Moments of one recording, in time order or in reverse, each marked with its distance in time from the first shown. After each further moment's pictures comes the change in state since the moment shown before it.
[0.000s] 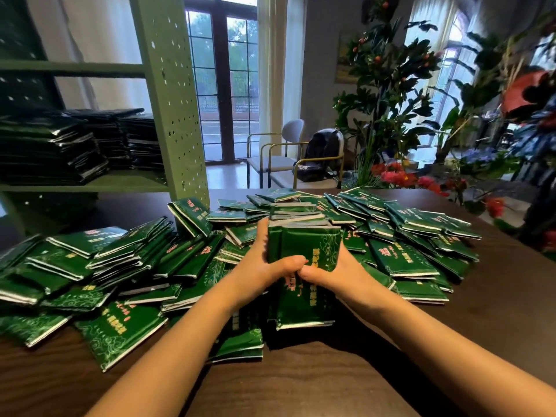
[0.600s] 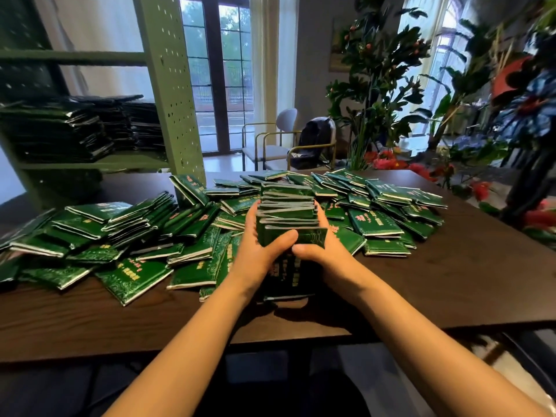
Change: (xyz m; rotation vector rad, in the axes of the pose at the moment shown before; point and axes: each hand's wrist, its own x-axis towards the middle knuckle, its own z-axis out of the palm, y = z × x) left_hand -0.049 0.001 0.048 -0.300 0.269 0.054; right_hand -0.042 0.006 0.018 0.205 0.026 -0.011
